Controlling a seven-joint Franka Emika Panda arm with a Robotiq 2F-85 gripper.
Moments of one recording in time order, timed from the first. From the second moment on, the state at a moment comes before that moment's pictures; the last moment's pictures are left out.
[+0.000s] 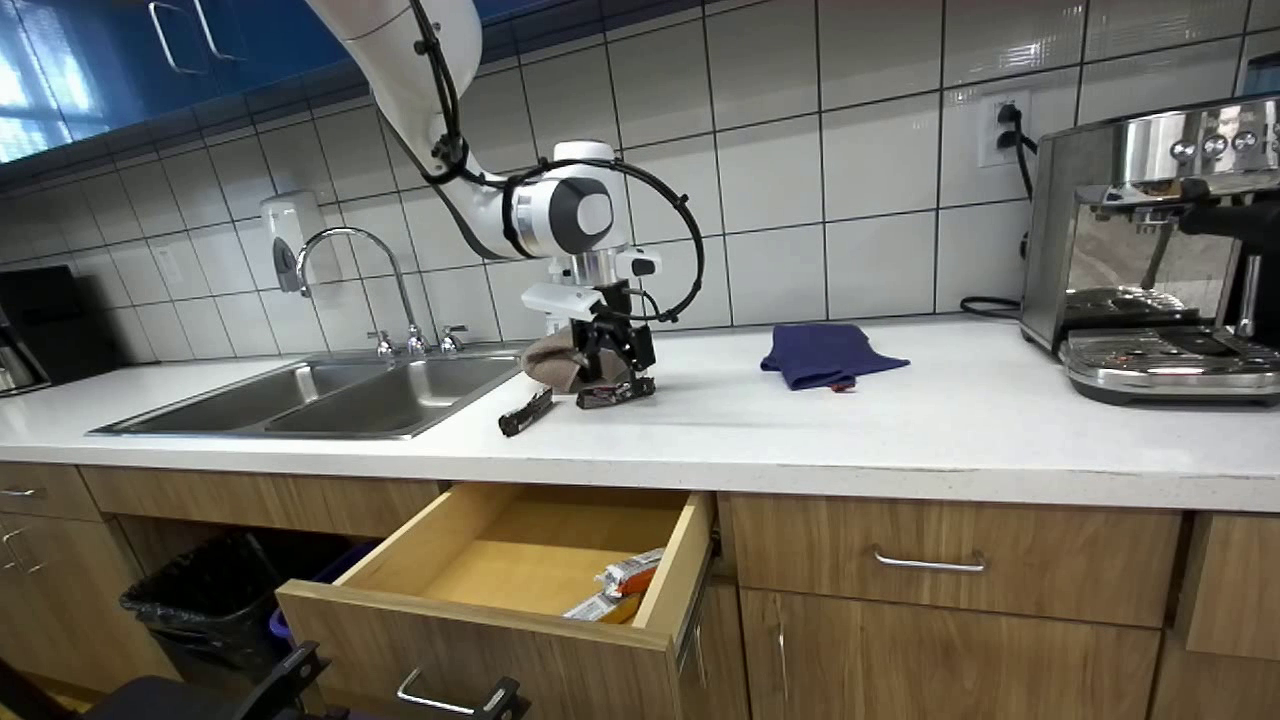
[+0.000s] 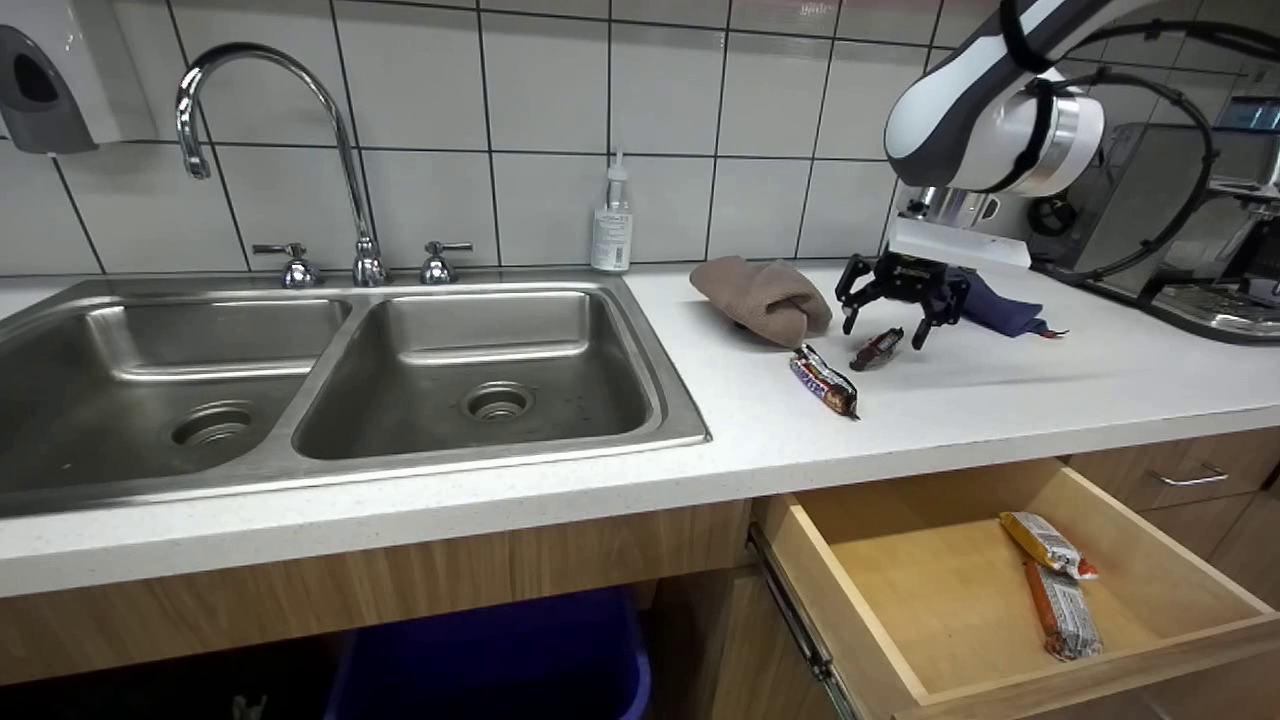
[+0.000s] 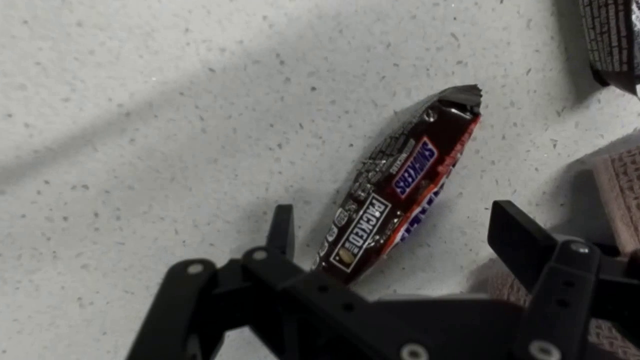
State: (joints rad) arm -0.01 0.65 -0.05 -1.71 0.15 2.47 0.21
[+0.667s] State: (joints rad) arm -0.01 0.75 -0.05 -1.57 0.15 2.39 0.22
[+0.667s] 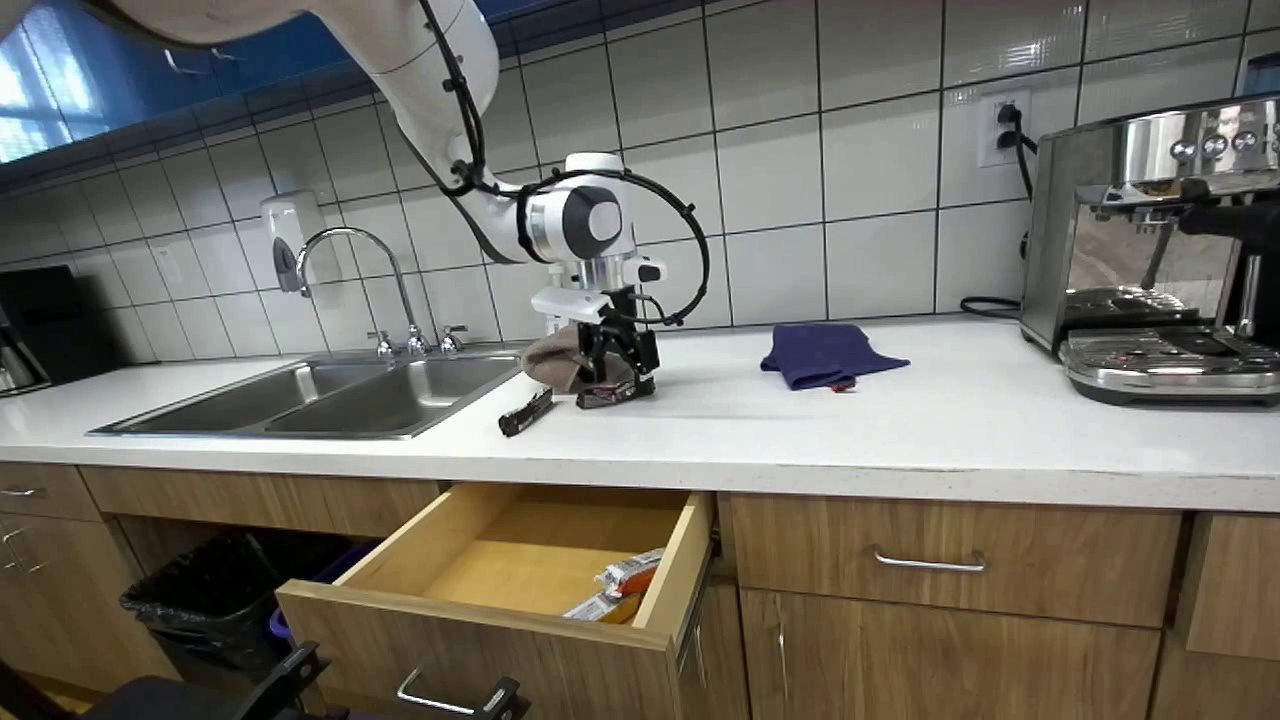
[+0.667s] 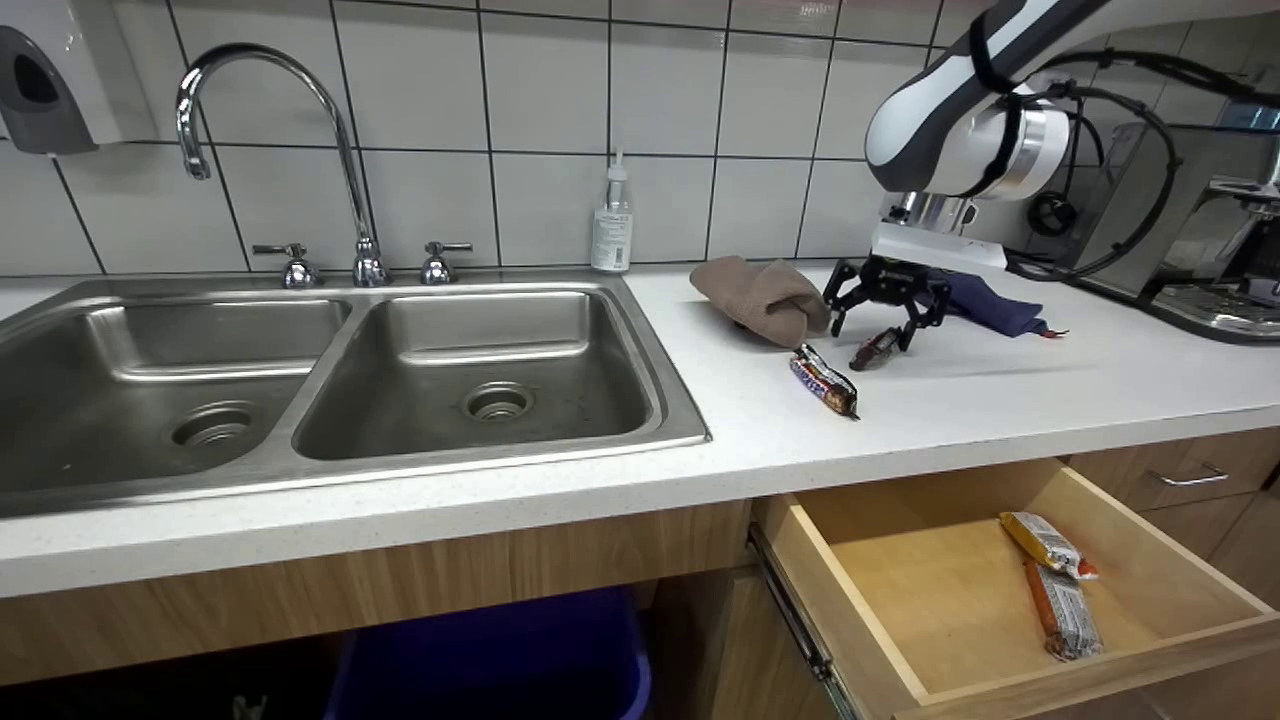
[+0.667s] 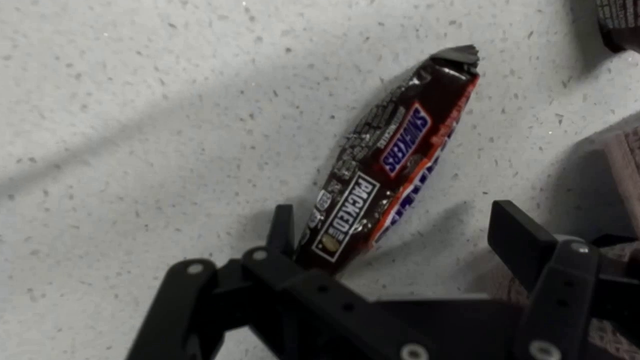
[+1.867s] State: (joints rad) arm -0.02 0.78 -0.07 -1.50 0.14 2.35 0.22
